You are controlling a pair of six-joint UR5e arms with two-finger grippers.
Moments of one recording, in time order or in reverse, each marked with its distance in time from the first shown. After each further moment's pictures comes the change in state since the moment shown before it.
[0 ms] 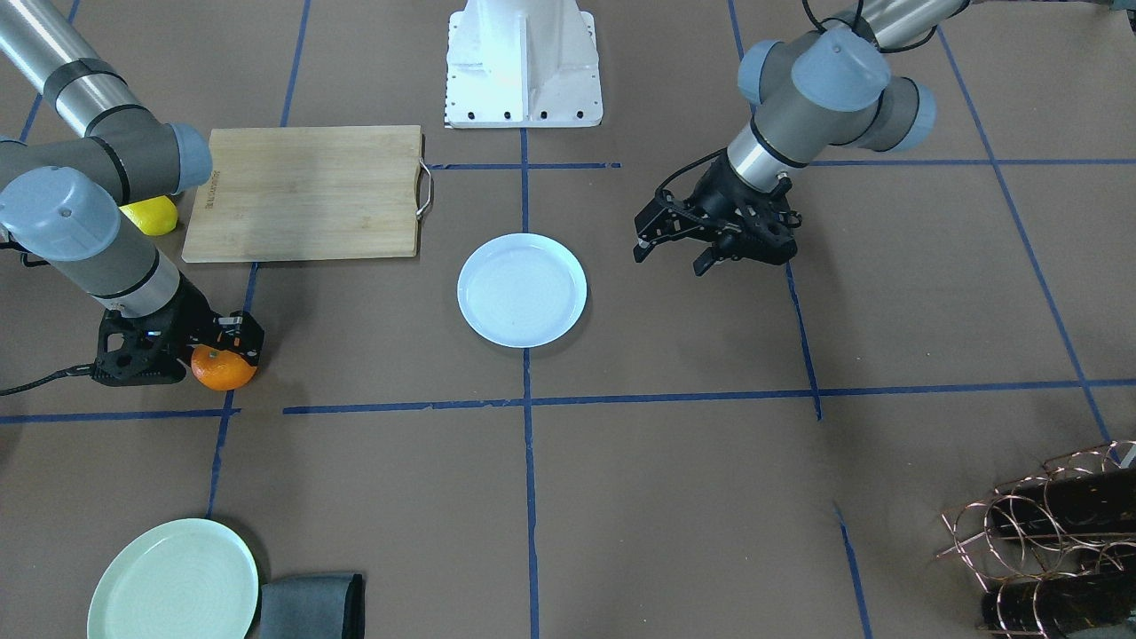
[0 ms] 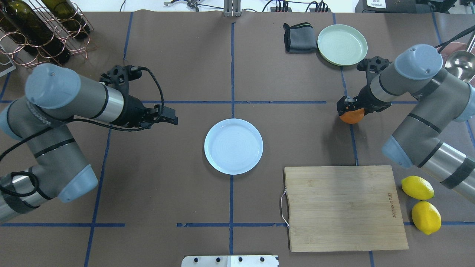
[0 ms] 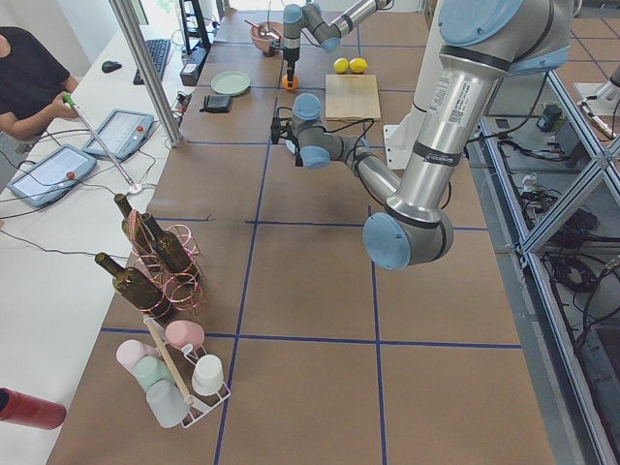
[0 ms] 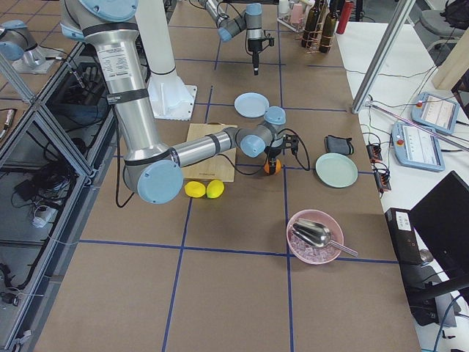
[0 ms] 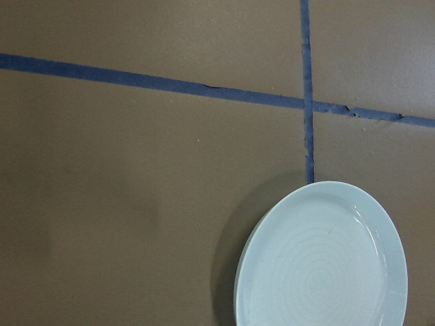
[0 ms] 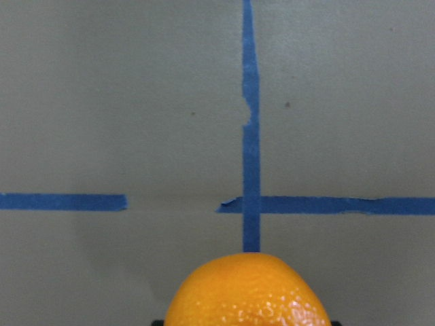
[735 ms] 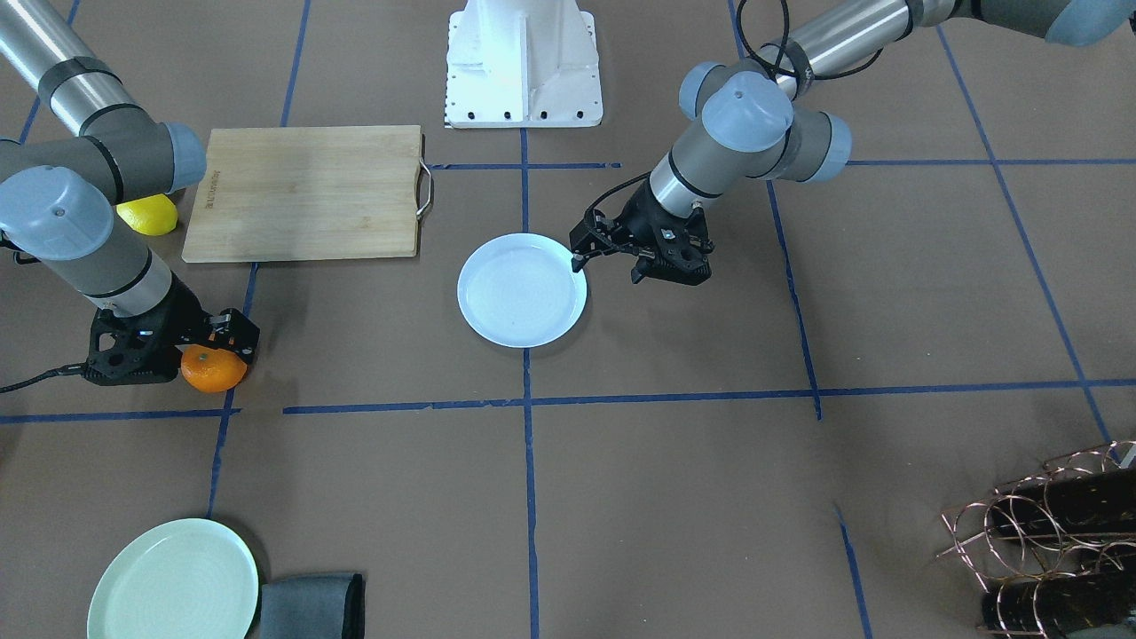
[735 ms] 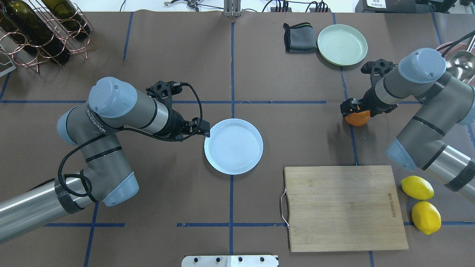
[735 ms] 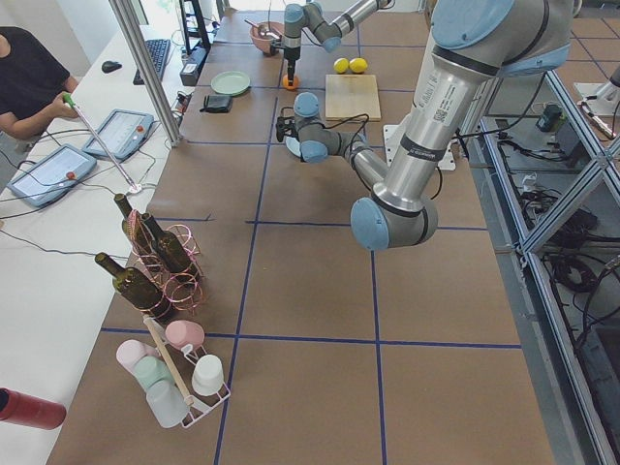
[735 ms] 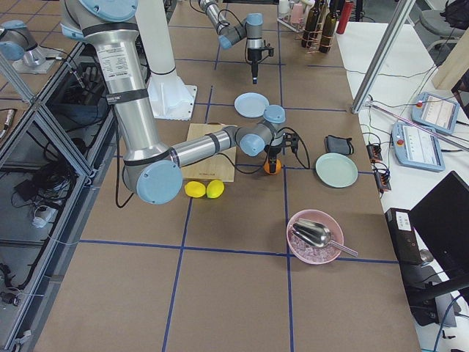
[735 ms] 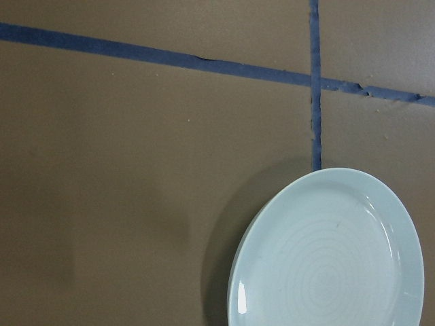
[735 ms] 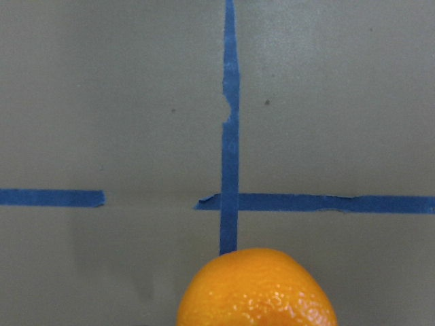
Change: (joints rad) left arm 0.110 -0.180 0.181 -0.007 0.024 -0.091; right arm 0.004 -0.041 -0.022 0.011 -0.022 -0.060
